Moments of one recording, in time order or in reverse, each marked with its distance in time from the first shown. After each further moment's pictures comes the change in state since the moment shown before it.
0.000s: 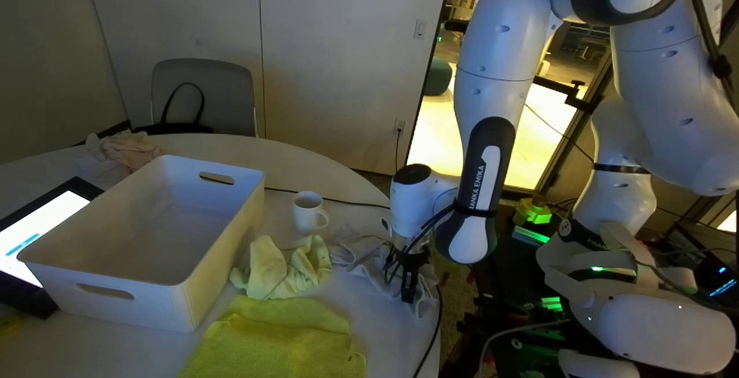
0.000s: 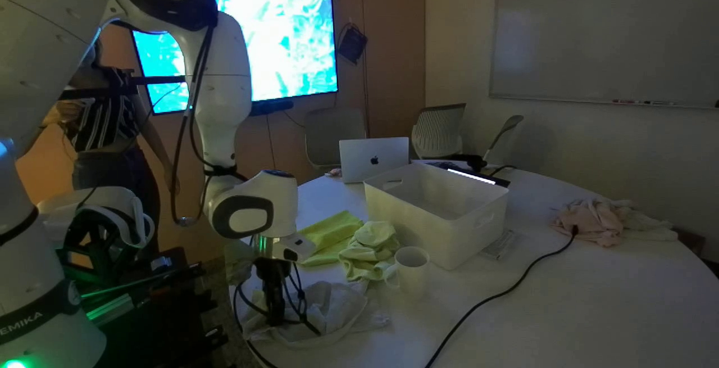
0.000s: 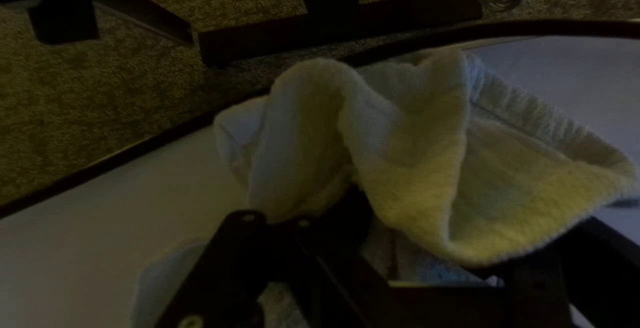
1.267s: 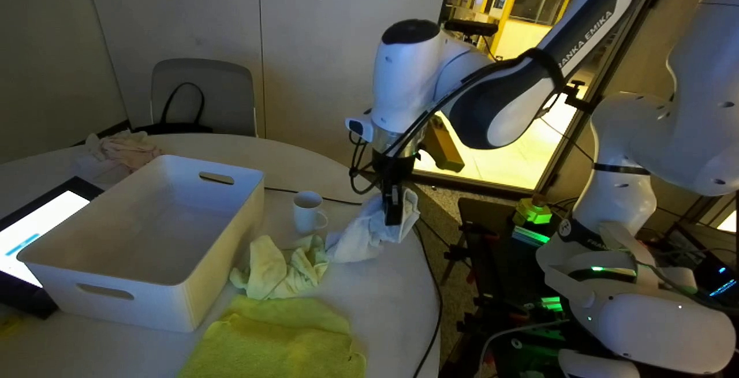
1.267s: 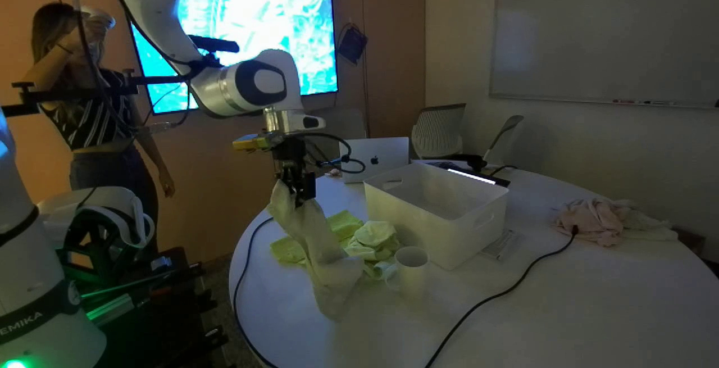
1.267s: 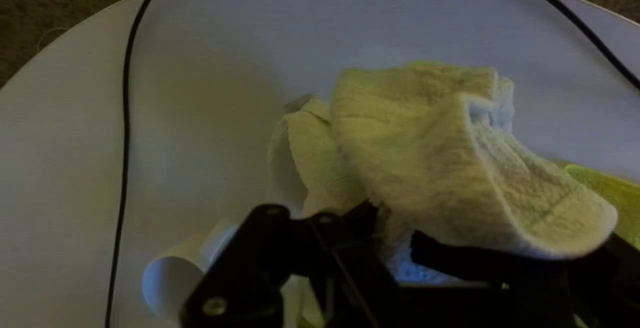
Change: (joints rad) arm 0.011 -0.630 0.038 0.083 -0.417 -0.615 -0.013
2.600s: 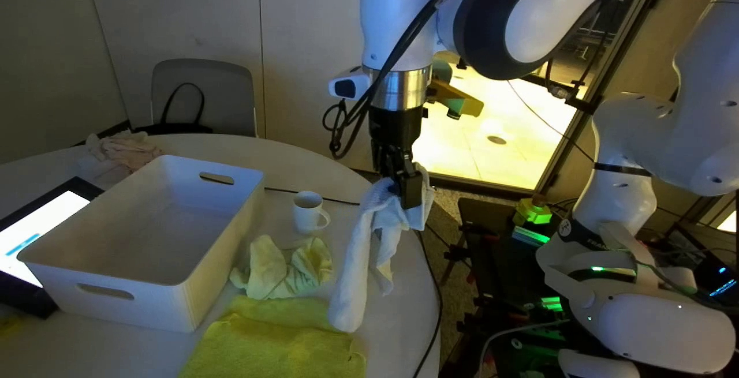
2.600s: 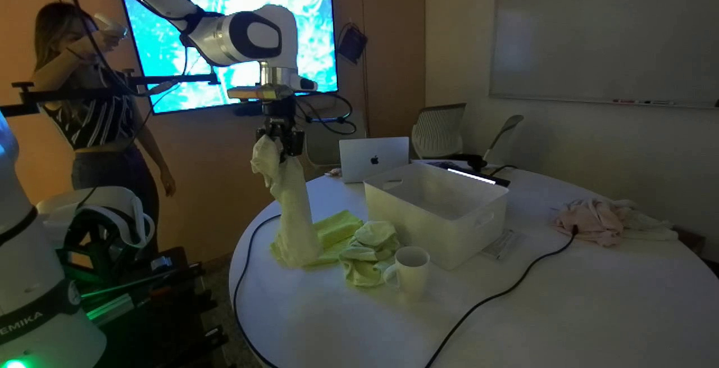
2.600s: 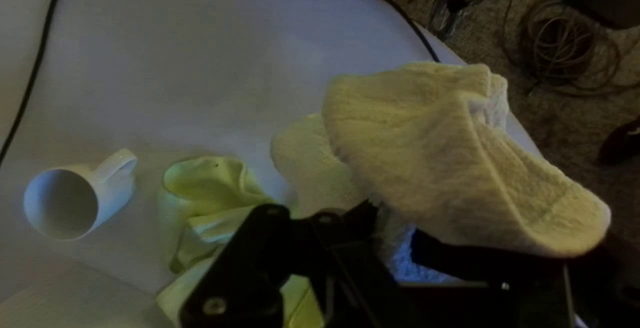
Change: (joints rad) arm -0.041 -0.082 0.146 0.176 0.275 -0.314 -0.383
